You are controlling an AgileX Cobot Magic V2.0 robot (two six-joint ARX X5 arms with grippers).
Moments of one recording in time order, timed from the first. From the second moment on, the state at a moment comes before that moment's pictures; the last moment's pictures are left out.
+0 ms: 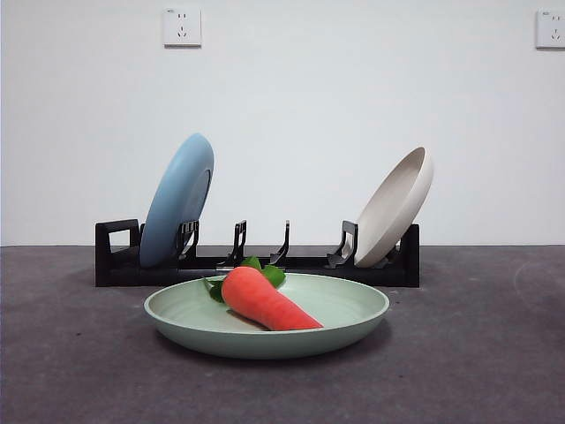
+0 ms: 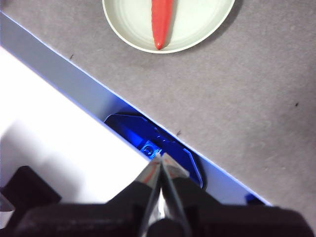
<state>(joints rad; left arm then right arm) 0.01 0.03 0.02 -0.18 0.03 0.00 0.75 0.86 1.09 -1.26 -0.09 0.15</state>
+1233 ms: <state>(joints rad) 0.01 0.03 0.02 -0.18 0.03 0.00 0.02 0.03 0.02 -0.17 -0.15 0.04</state>
